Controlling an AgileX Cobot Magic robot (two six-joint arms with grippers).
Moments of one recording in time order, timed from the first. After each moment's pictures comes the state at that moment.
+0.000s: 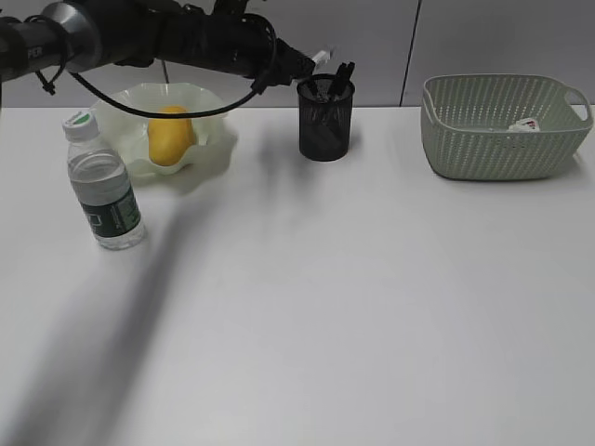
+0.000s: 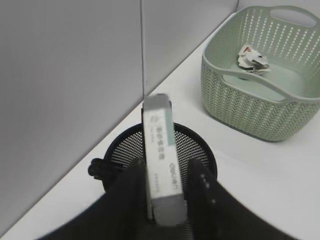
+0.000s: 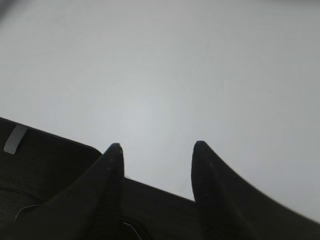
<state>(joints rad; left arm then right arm) -0.34 2.48 -2.18 -1.18 0.68 1.36 0.45 0.23 -0.53 0.00 1.06 0.11</state>
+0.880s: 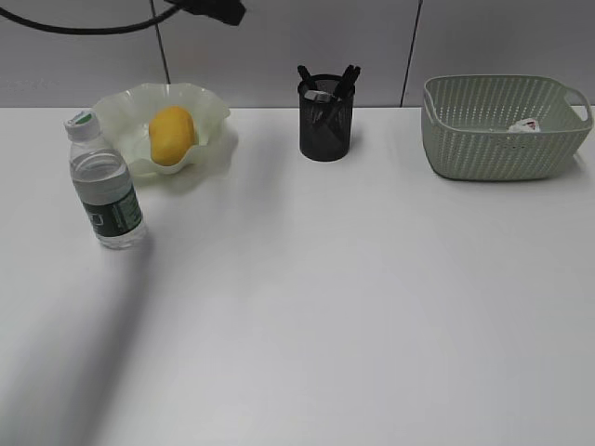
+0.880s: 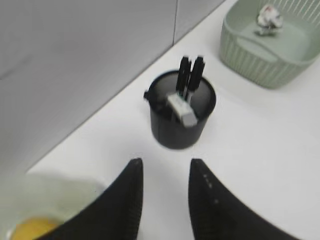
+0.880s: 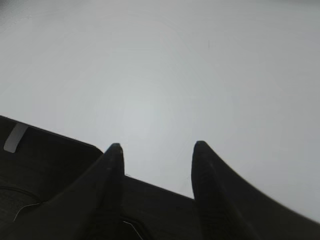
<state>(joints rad) -0.28 2.19 -2.18 -0.53 0.97 0.72 0.45 0.23 -0.52 0.00 1.05 0.11</state>
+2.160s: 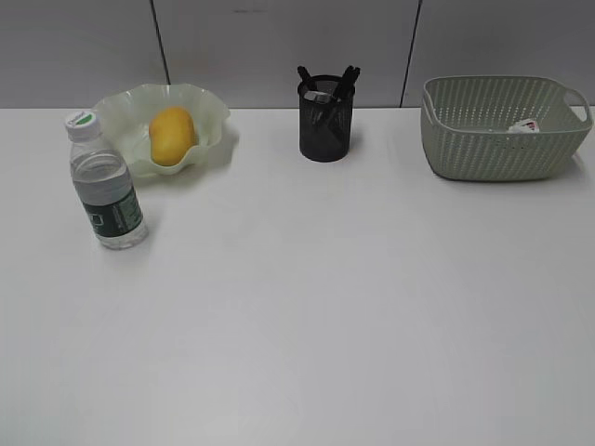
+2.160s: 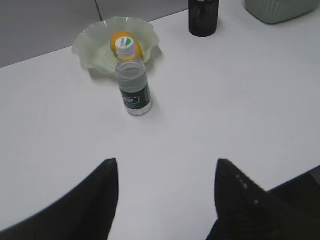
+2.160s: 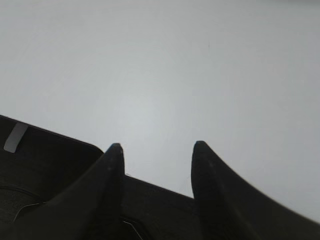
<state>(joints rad) -0.28 0.22 -0.81 -0.07 1.17 0.14 0.45 0.22 -0.52 0.00 1.05 0.11</state>
